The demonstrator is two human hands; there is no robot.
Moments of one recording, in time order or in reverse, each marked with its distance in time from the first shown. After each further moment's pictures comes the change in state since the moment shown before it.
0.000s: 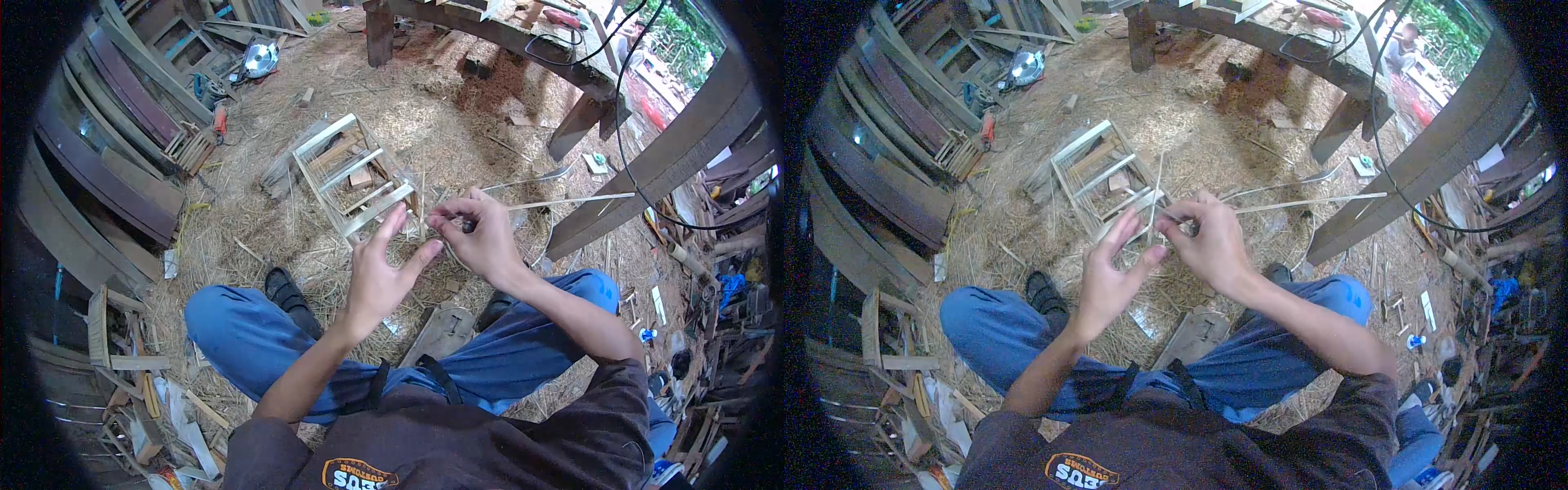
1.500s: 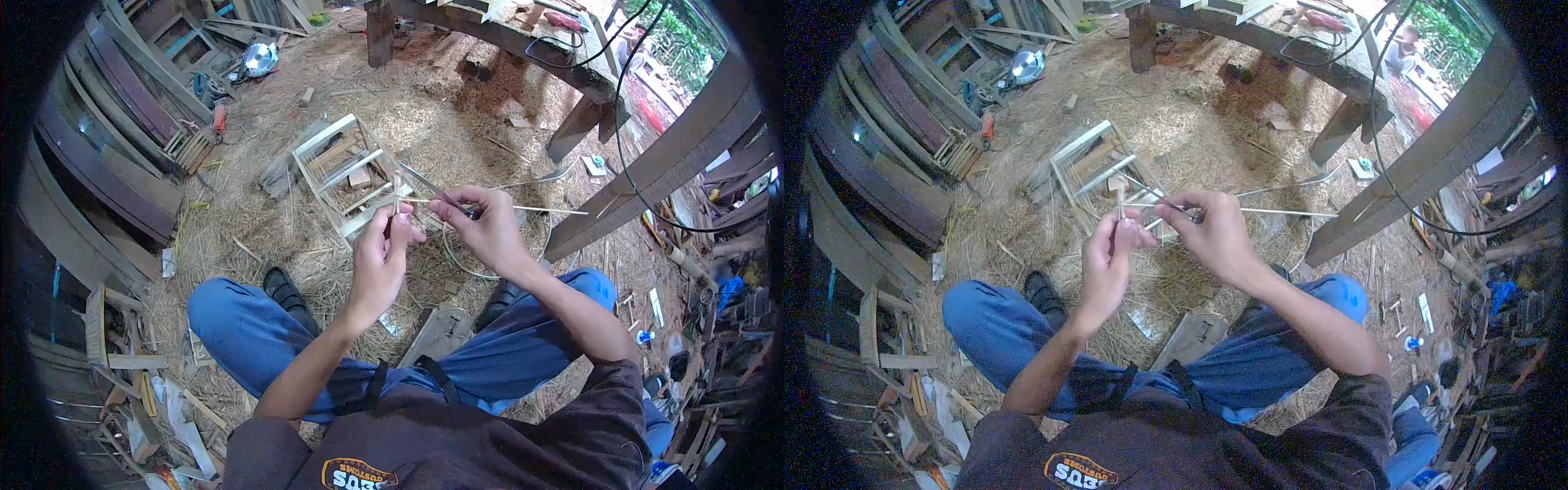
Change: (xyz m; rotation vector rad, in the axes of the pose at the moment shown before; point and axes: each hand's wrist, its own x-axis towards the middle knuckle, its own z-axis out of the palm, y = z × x) left_hand 0.011 0.000 0.001 -0.264 -0.012 -0.116; right_hand 0.014 -0.003 -0.010 0.110 -0.051 -0.009
